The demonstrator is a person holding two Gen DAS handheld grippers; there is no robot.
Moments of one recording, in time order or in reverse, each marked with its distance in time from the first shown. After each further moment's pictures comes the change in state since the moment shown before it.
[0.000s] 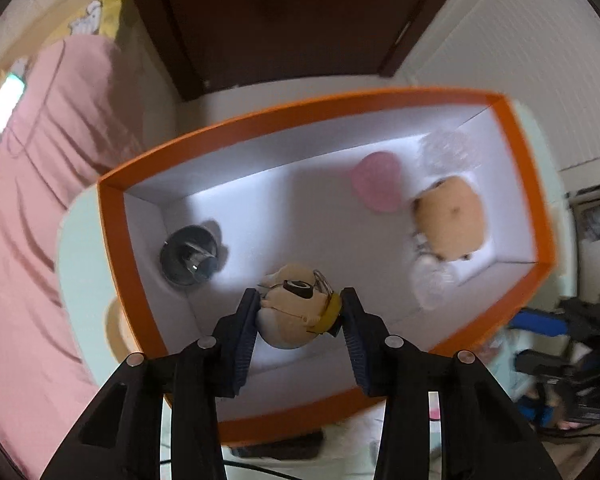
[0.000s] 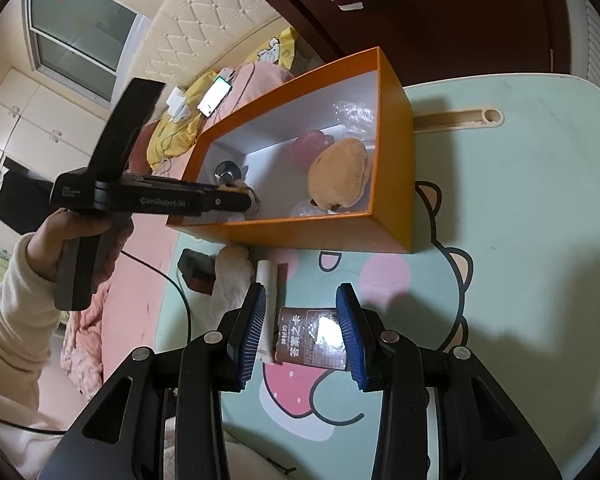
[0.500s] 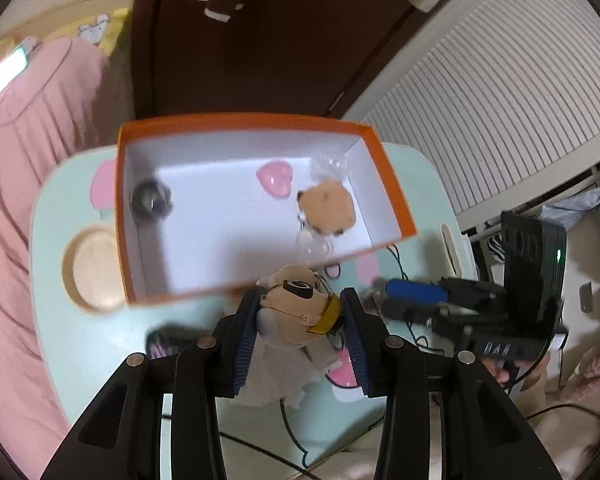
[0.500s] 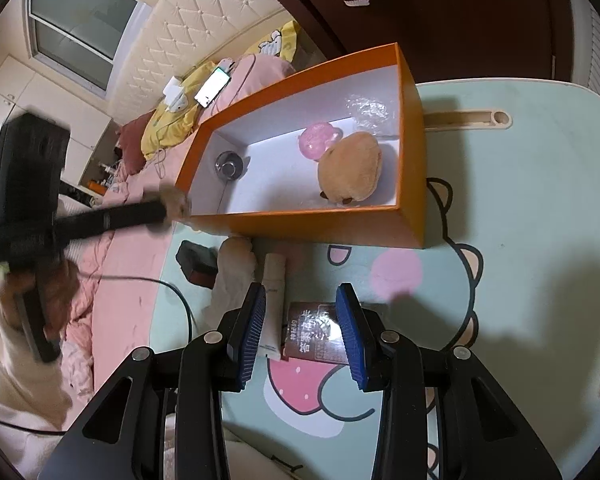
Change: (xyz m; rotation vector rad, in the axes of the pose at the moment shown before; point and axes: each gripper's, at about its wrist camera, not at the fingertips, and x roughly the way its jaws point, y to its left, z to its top) left arm -0.054 -0.027 -0.054 -0.047 -0.275 -0.260; right arm 0.005 0.011 -0.002 -0.023 0.022 -0.038
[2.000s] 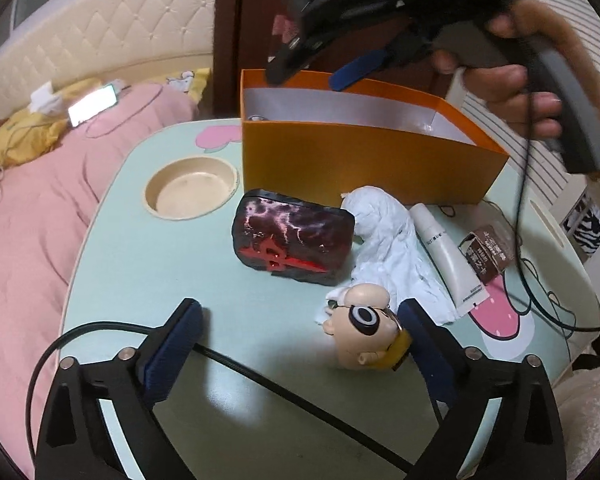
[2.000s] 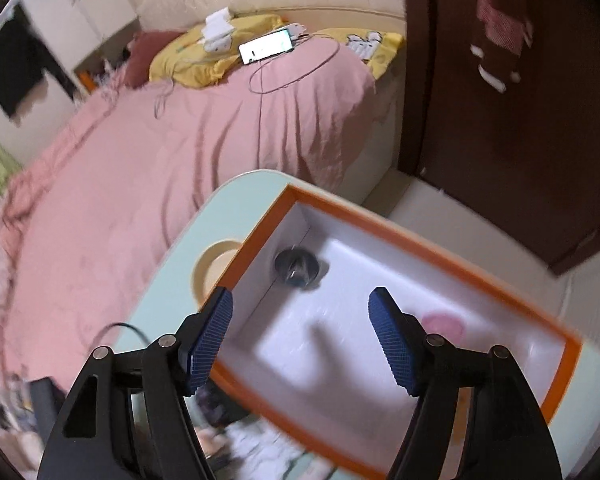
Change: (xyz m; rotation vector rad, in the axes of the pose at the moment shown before) left arm 0.032 0.047 -0.119 0.073 -0.369 0.313; right arm 0.112 0.144 0.118 -0.486 0.099 -0.240
